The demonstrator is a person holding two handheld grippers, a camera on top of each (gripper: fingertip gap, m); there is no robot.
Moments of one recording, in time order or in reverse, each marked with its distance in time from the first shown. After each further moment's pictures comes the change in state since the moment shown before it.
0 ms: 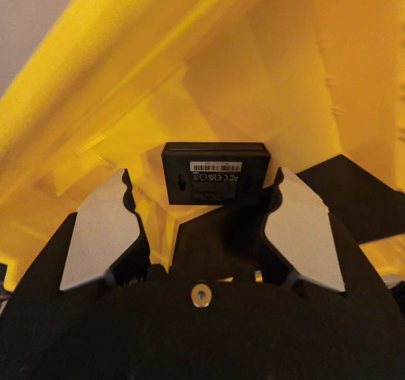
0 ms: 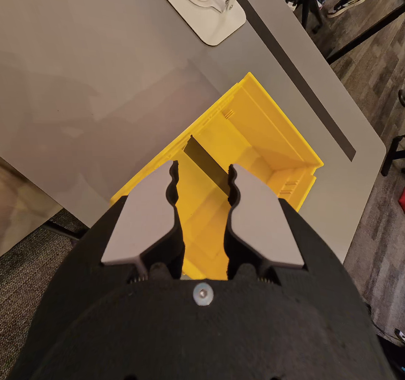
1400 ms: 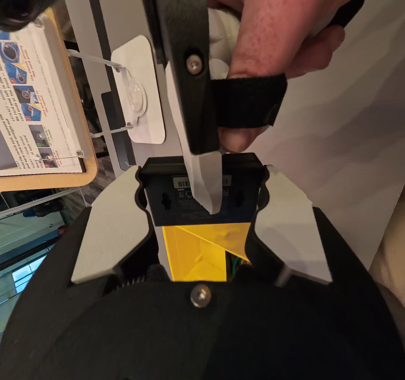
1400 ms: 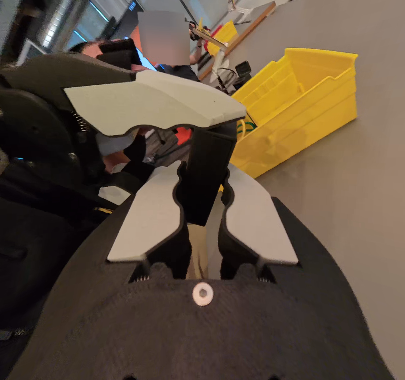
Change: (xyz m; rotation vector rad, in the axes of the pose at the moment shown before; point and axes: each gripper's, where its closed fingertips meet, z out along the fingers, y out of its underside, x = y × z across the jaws) left arm 0.291 -0.058 -0.169 0.567 -0.553 1.067; right arm -0.240 -0.254 0.085 0.473 -1.223 0.507
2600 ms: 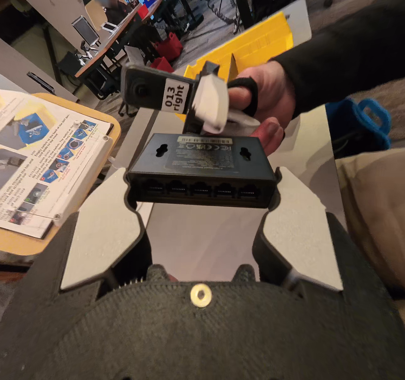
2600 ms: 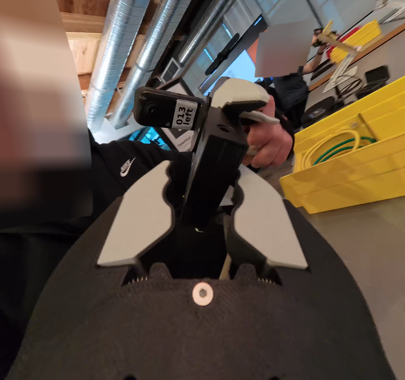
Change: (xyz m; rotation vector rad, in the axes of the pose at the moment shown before) left arm 0.013 -0.043 -0.049 0.843 -0.056 -0.285; right arm -0.069 0.004 -0.038 0.041 -0.529 0.022
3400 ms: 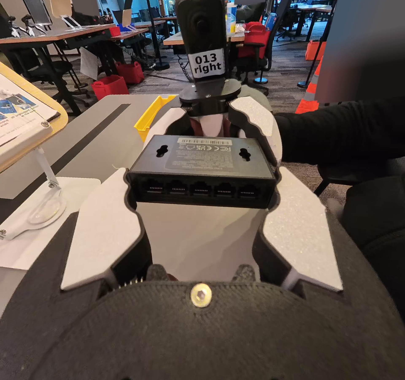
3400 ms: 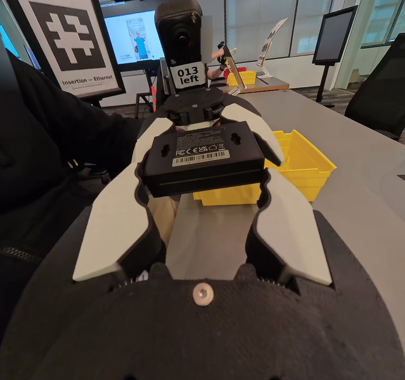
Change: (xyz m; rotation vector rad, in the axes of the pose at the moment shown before) left arm -0.001 -0.018 -0.009 0.206 0.209 -0.426; right arm 0.007 -0.008 -0.001 -0.147 0.449 -0.631
